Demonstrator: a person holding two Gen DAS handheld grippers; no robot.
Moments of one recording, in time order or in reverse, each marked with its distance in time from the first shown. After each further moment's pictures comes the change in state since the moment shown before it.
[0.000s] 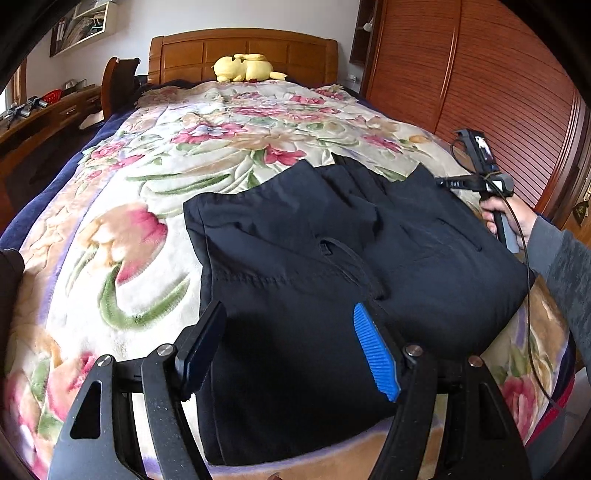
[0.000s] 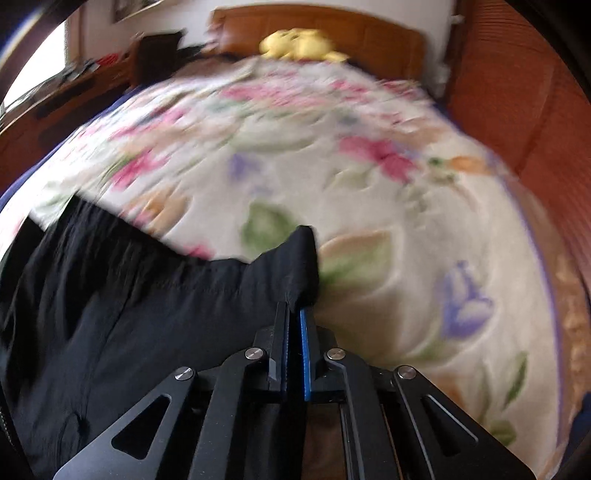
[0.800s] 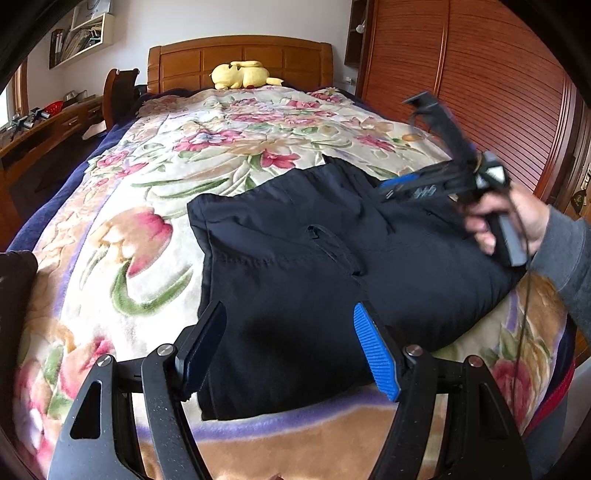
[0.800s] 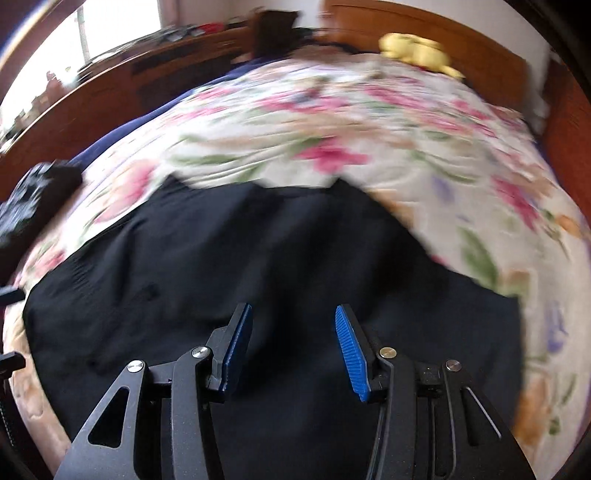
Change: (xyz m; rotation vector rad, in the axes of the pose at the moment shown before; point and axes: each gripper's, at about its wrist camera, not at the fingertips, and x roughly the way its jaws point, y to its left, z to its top) left arm -0.028 -0.010 -0.013 0.037 -0.020 0.018; right arm -0.069 0.168 -0.023 -0.267 0.075 0.348
